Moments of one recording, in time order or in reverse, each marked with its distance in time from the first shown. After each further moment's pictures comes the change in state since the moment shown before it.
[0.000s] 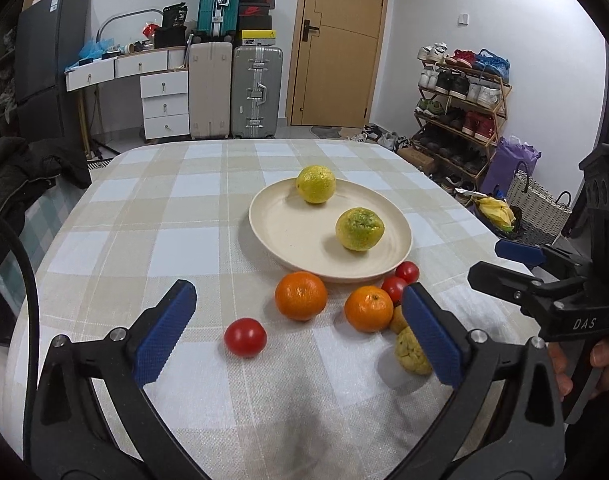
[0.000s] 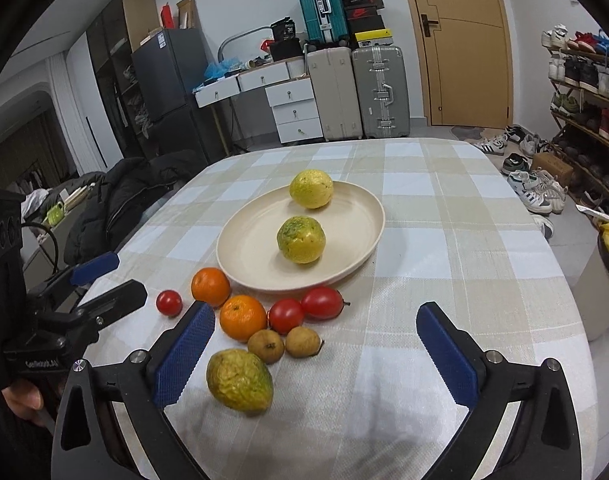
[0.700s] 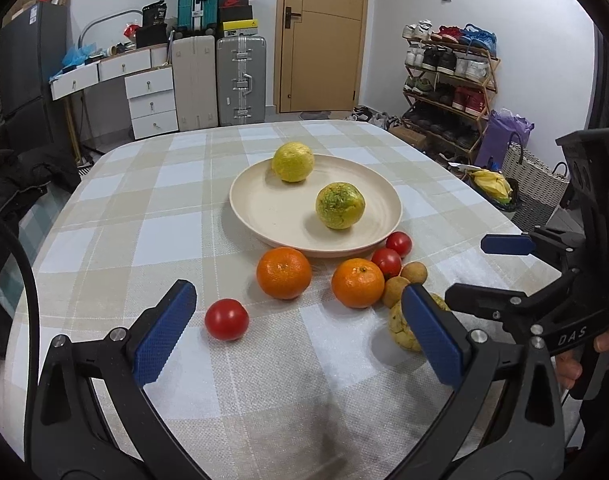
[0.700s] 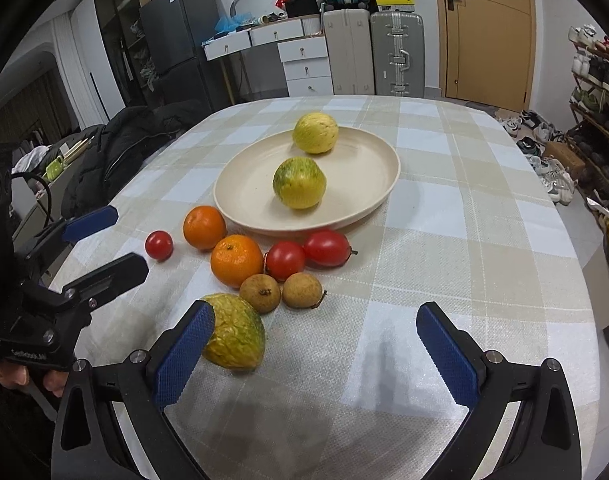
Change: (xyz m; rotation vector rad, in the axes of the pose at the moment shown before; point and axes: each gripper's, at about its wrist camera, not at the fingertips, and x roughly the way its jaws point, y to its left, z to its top) left arm 0.014 -0.020 -0.010 0.069 0.056 -0.016; right arm 0.022 0.004 -0.017 -0.076 0.161 0.008
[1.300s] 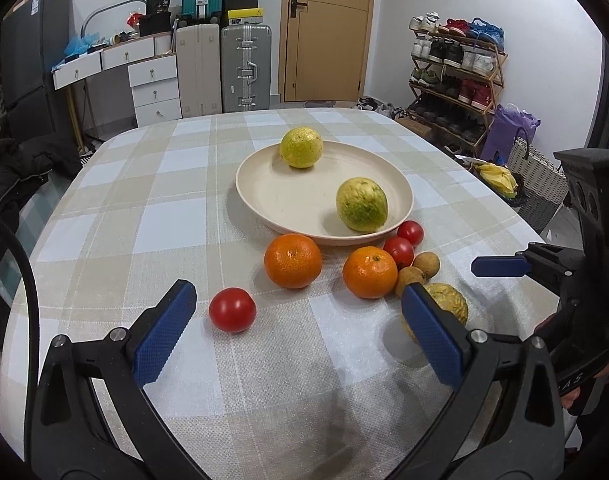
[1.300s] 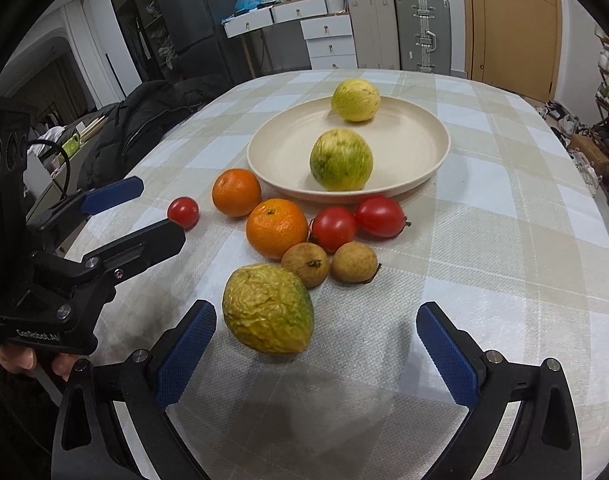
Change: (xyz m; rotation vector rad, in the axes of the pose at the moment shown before) left arm 0.011 0.006 -0.003 -0.015 0.043 0.009; right arm 0.021 0.023 -0.011 -0.033 0.086 0.073
